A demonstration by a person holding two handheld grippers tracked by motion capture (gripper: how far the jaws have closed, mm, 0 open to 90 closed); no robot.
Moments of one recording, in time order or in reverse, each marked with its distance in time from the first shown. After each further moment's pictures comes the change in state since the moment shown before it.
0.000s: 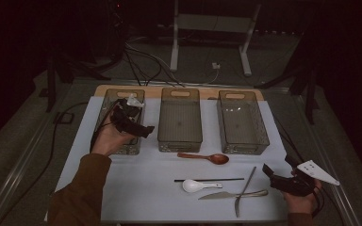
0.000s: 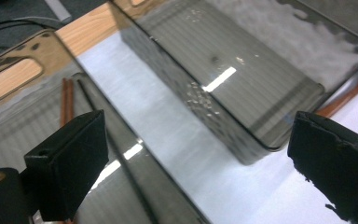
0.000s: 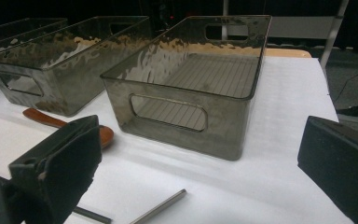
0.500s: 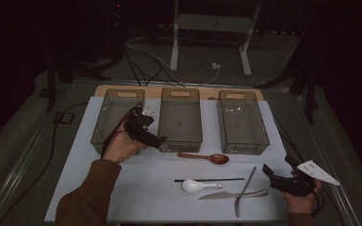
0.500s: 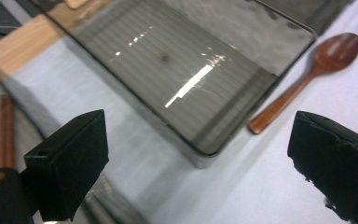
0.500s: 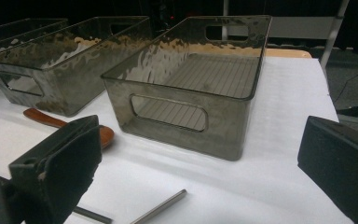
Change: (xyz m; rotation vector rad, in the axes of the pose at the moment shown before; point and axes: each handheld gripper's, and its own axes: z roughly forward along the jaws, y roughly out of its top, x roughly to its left) left arm -0.040 0.002 0.018 0.025 -0.080 0.091; right arm 0.000 0.000 0.000 -0.001 0.002 -0.002
